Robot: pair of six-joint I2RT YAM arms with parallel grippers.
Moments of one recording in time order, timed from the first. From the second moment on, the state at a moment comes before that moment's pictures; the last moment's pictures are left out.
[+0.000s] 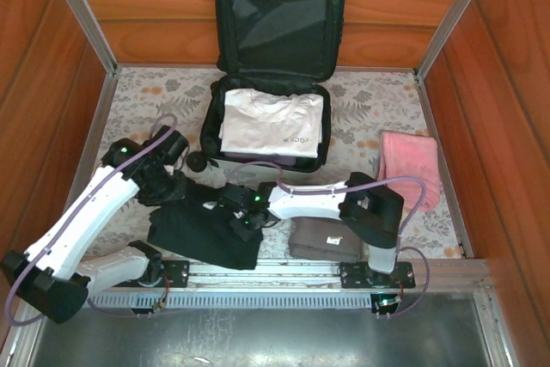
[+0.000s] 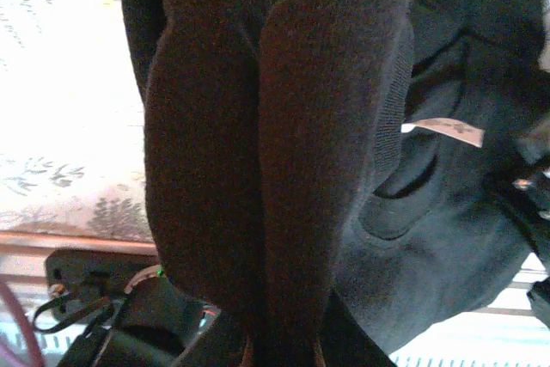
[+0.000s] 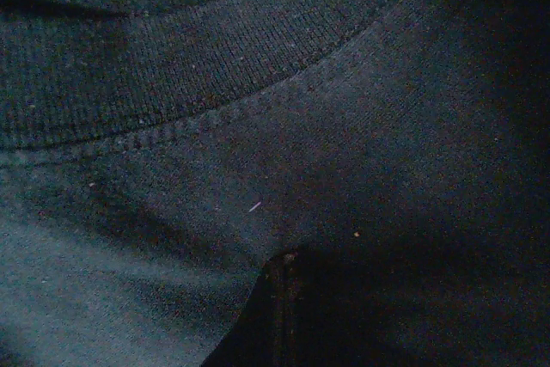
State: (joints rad) left arm -0.54 1.10 1.11 -1.46 -0.03 -0.65; right arm 1.26 1.85 1.16 -0.65 -0.03 0.49
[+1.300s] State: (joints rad) left arm -0.55 1.14 0.69 -1.06 -0.20 -0.89; right arm 1.10 1.76 1.02 -0.60 0.20 0.80
